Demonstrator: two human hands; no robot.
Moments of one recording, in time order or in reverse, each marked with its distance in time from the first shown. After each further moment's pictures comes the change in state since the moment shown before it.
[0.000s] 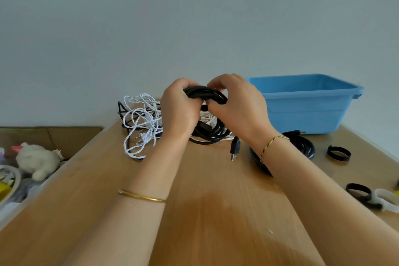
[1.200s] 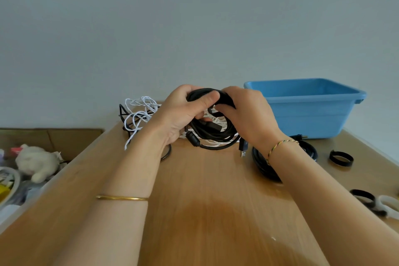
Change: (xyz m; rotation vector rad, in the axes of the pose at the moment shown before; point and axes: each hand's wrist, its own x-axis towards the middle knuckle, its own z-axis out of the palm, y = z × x) left_hand 0.005 0.005 -0.021 -0.385 -0.490 -0.200; right_hand 0.006 0.019 0.001 -0.093 -0.073 -0.050
